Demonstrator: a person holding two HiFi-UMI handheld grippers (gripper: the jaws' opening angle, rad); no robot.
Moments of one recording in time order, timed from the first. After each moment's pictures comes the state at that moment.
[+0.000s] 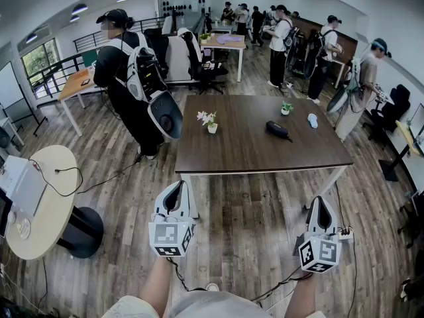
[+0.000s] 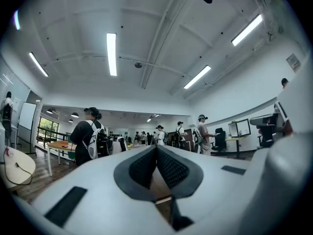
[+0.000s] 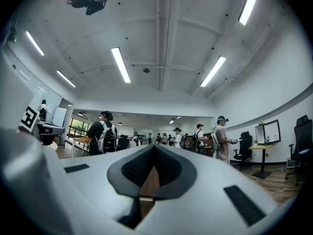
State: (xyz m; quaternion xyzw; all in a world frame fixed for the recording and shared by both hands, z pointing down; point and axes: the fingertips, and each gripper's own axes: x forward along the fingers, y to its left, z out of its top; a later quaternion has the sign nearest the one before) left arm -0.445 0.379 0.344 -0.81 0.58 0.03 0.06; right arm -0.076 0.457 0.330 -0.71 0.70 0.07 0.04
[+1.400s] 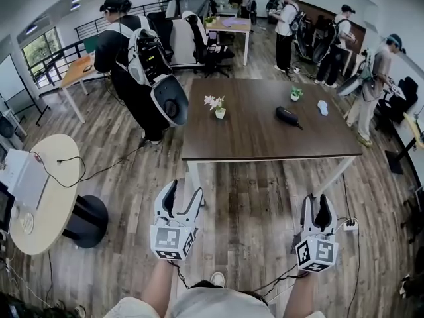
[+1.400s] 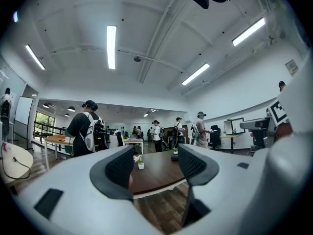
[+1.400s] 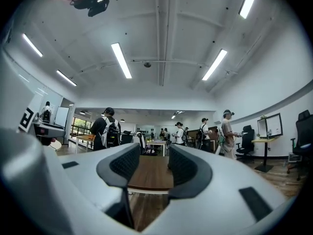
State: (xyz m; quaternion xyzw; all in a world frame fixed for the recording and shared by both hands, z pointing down) left arm -0.458 0.383 0.385 -0.83 0.56 0.01 0.04; right arm -0.109 0.439 0.372 -0.70 0.71 0.05 0.03
